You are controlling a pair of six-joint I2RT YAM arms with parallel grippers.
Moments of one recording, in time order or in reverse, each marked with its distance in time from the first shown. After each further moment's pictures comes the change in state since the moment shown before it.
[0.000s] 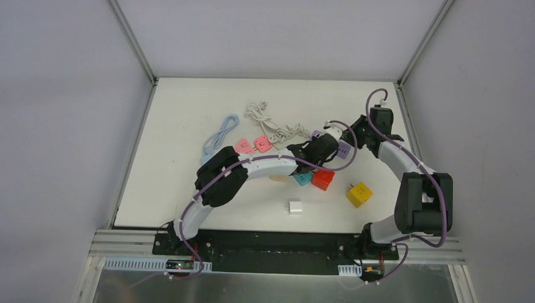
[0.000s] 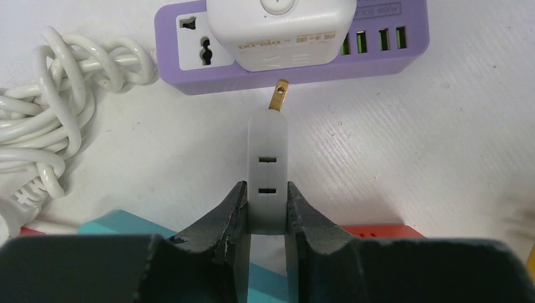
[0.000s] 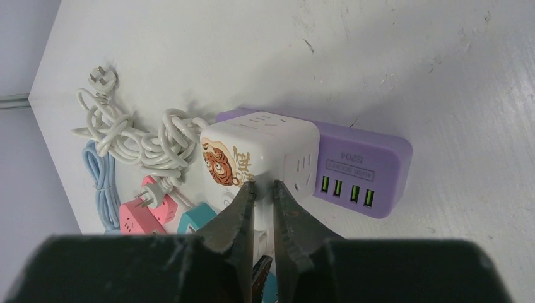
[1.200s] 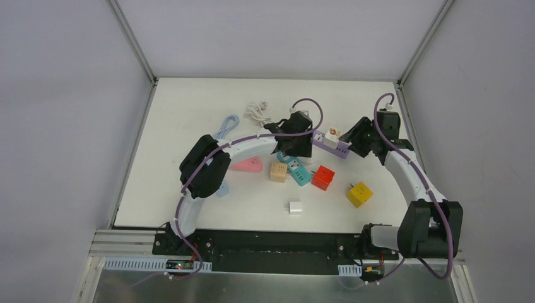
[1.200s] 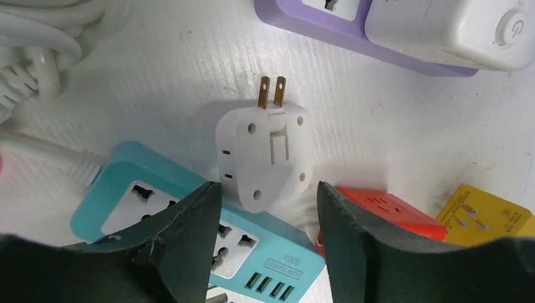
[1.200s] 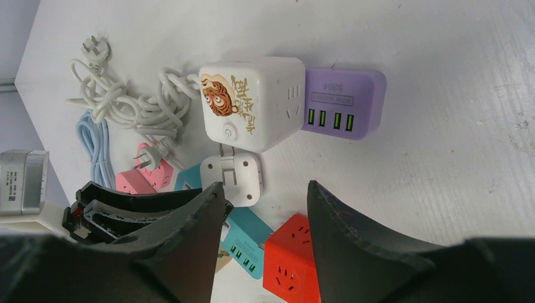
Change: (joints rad) left arm 0.208 -0.096 -0.052 -0.208 0.383 -0.430; right arm 0.000 -0.204 -0.005 -0.224 0.015 -0.018
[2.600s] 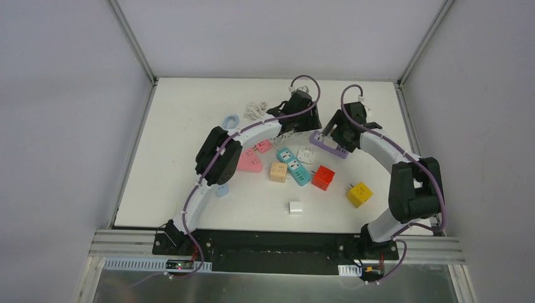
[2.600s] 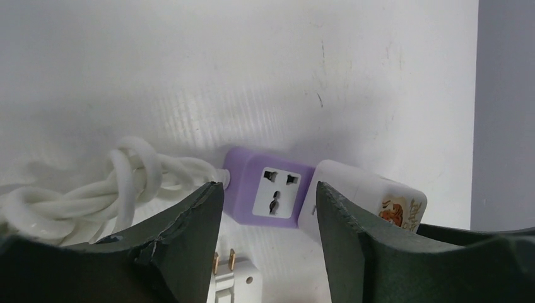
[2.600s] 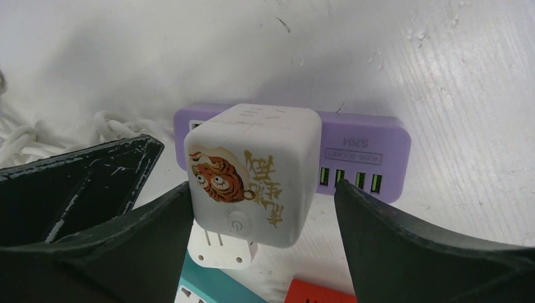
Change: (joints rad) left arm 0.105 0.234 0.326 0.144 0.037 -0.094; right arm 0.219 0.298 0.161 0.020 0.343 0.027
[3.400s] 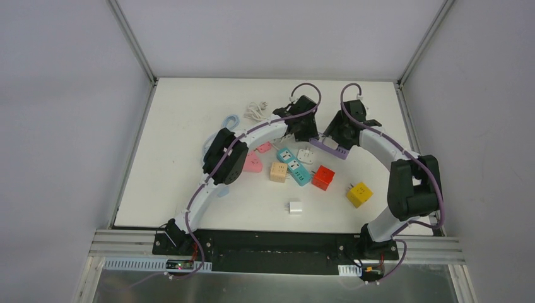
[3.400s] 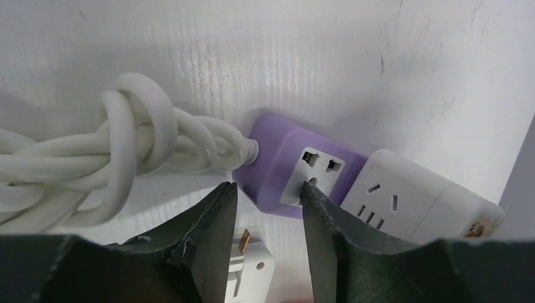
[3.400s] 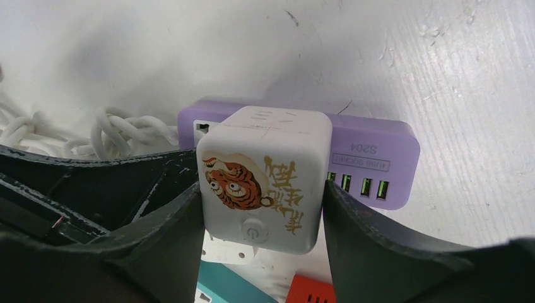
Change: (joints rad) left arm -0.013 0.119 0.153 -0.240 0.036 -0.100; right arm 0.005 0.040 0.043 -0.033 -0.026 -0.009
